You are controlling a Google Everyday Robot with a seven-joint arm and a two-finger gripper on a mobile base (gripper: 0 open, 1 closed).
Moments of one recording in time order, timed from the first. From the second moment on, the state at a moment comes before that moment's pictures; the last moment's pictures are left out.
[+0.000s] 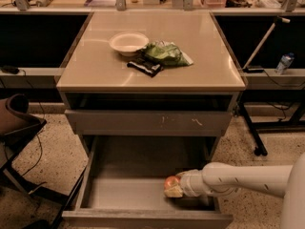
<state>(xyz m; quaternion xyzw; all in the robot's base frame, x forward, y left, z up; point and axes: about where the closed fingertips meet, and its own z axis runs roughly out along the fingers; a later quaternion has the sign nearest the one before) 0.500 -0.093 0.376 -0.38 0.87 0.19 0.26</state>
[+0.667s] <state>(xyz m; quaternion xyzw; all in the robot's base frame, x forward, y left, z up) 0.491 -0.104 0.440 -0.38 0.88 0.16 0.25</state>
